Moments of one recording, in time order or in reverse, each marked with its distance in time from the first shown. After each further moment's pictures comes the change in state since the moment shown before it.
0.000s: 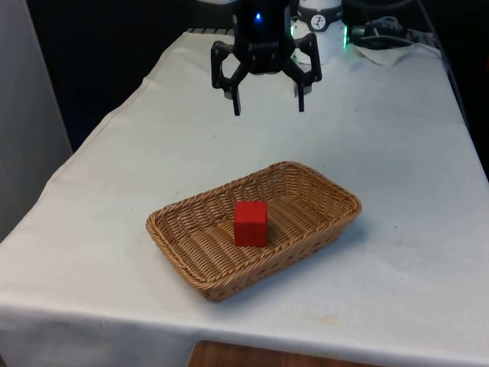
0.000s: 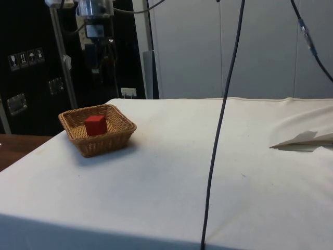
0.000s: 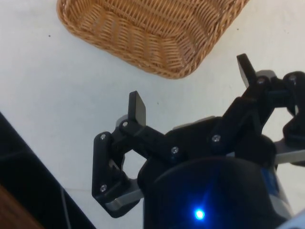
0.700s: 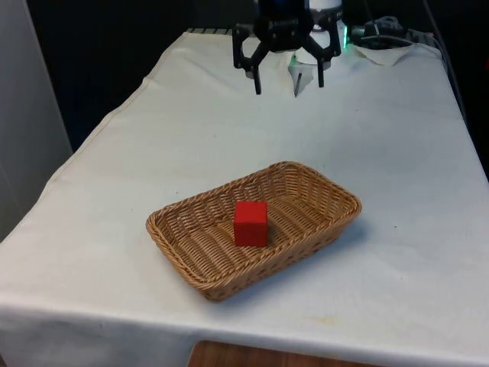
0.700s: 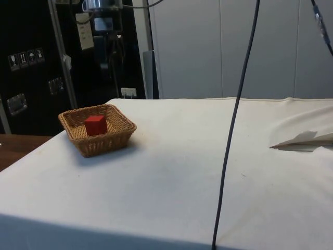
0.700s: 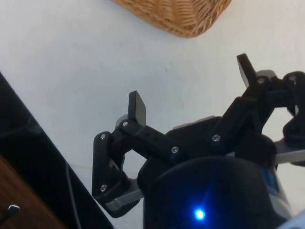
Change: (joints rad) arm 0.024 -0.134 0.021 -0.154 -0.021 0.002 0.001
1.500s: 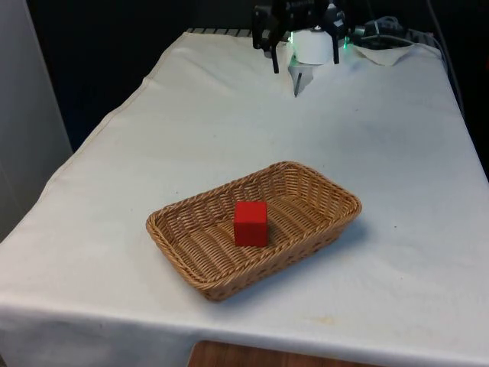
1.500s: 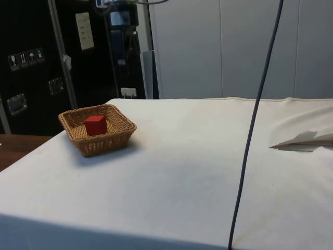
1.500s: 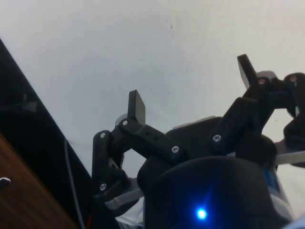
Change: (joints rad) arm 0.004 -0.180 0.040 -0.219 -0.042 0.023 0.019
